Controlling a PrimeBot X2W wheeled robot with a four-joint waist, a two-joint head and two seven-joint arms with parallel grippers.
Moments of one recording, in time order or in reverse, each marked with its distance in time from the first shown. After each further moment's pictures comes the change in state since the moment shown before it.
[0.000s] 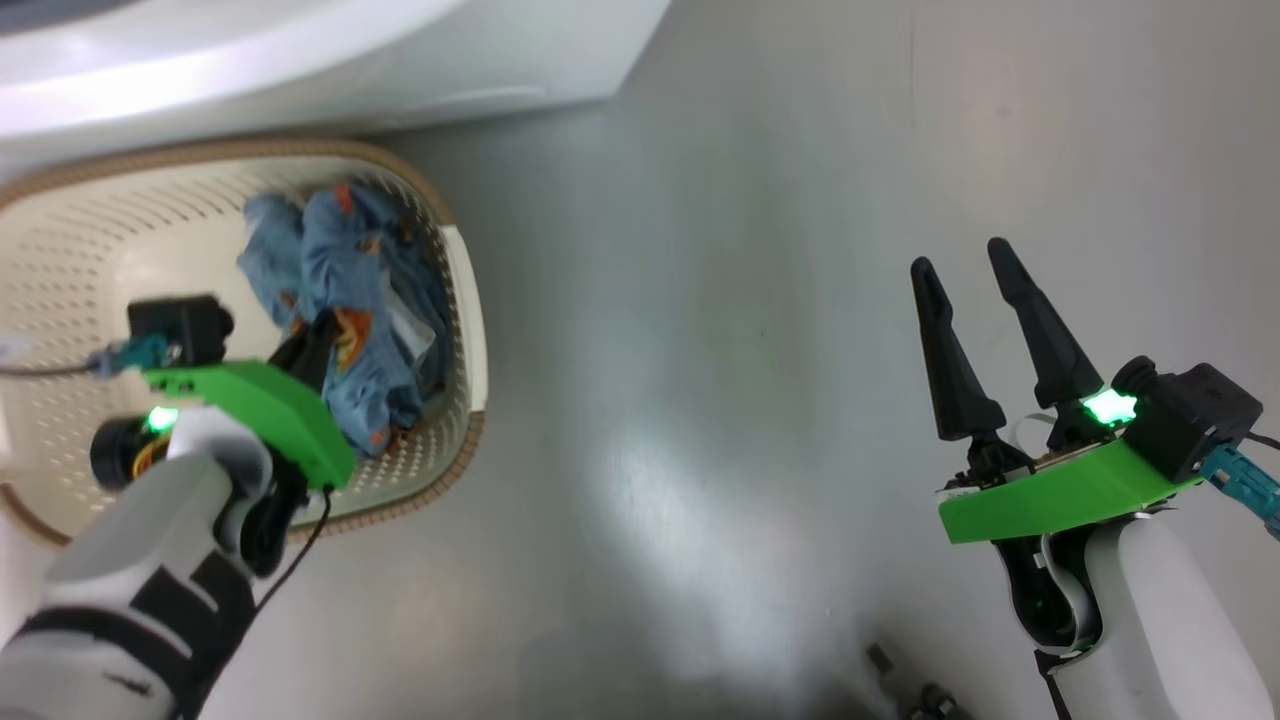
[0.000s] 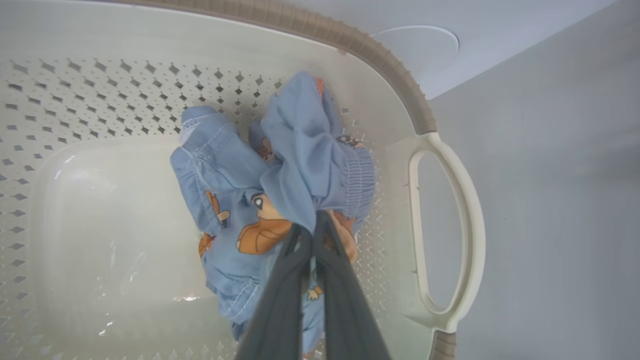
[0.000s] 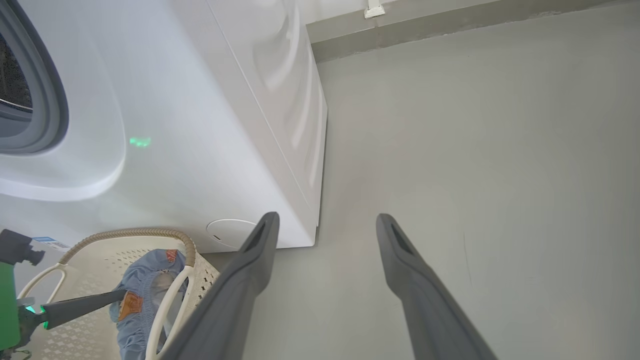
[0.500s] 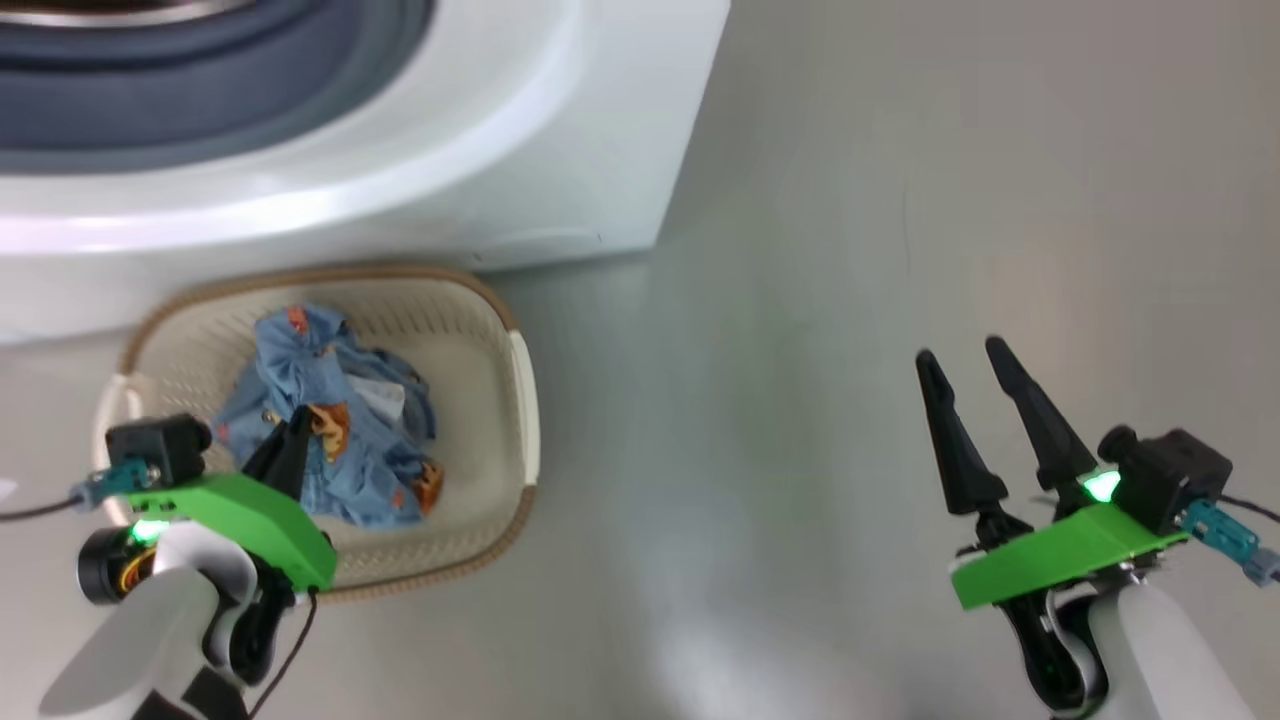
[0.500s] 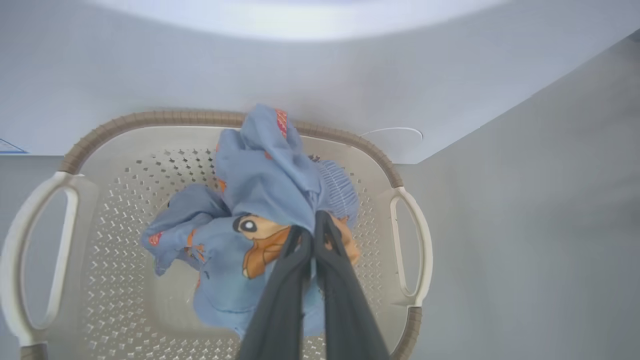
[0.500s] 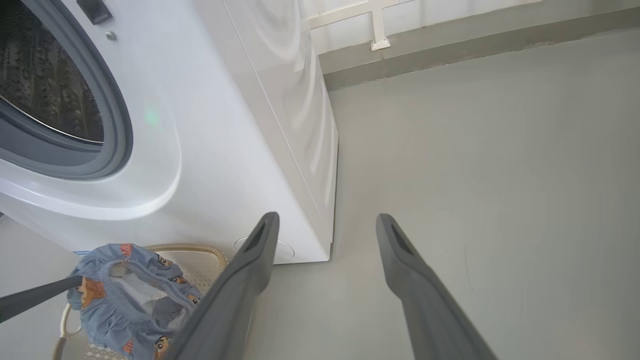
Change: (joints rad) left arm 0.283 0.007 0.370 -0.107 0.257 0.000 0.000; right arm 0.075 -0.027 0.006 0.099 0.037 0.000 0.000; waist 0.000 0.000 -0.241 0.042
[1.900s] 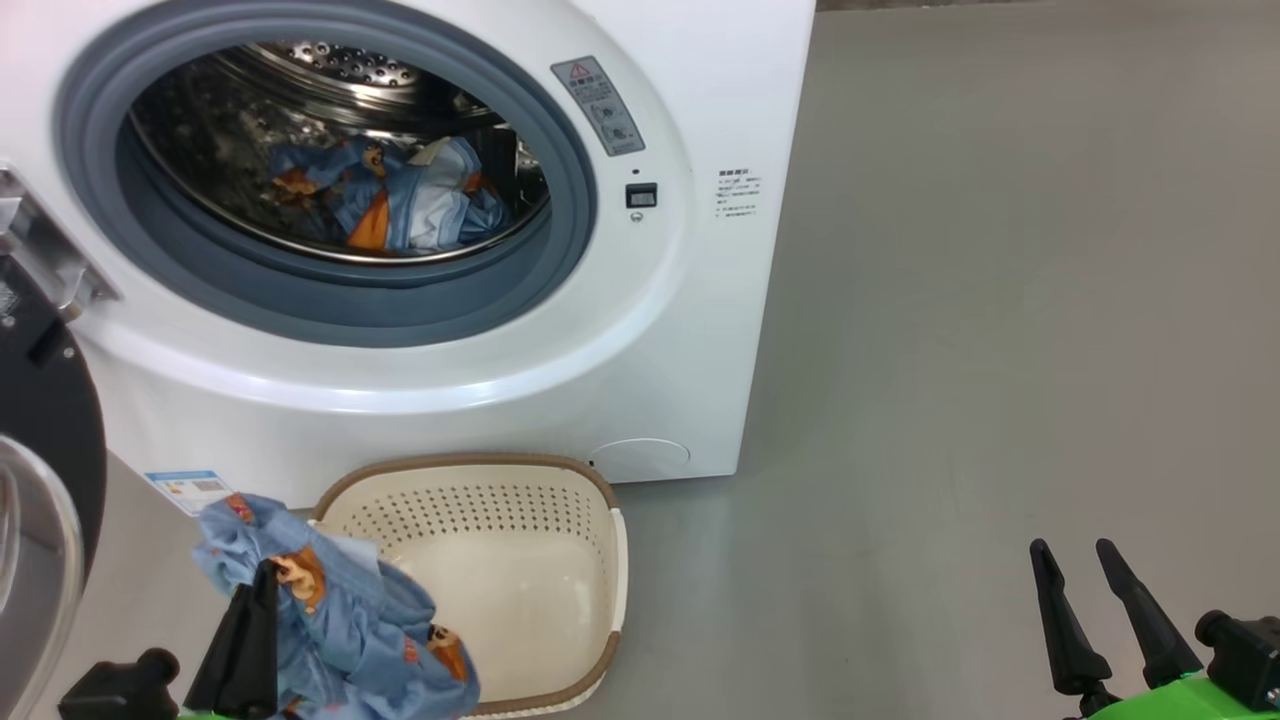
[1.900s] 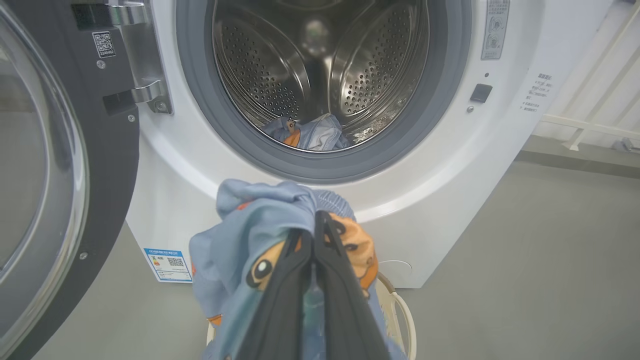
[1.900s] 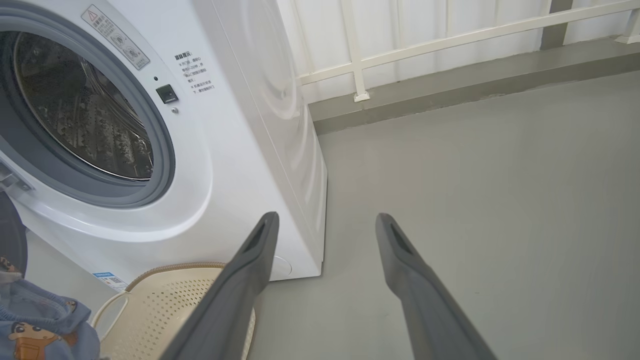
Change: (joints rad) left arm 0.672 -0.164 0.665 -0.638 0.596 0.000 0.000; right arm 0.314 -0.049 -0.138 0.018 0.035 0.000 0.000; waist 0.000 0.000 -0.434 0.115
